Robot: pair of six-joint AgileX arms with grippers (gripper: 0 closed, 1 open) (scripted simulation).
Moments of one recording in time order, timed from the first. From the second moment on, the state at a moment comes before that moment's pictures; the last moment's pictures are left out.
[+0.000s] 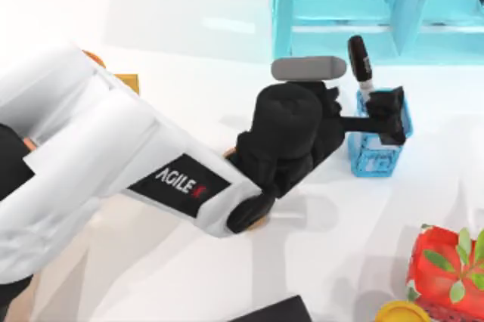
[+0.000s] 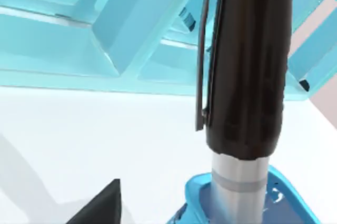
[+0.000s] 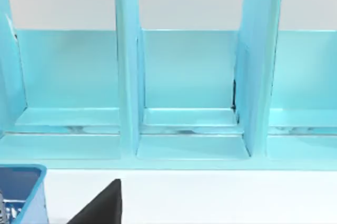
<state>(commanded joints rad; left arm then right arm) -0.85 2.20 1.09 0.93 -0.07 -0.58 0.00 0.00 0.00 0.00 0.00 0.00</state>
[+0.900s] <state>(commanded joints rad) -0.84 2.38 1.29 0.90 -0.05 -0.58 0.00 0.00 0.00 0.00 0.00 0.00</state>
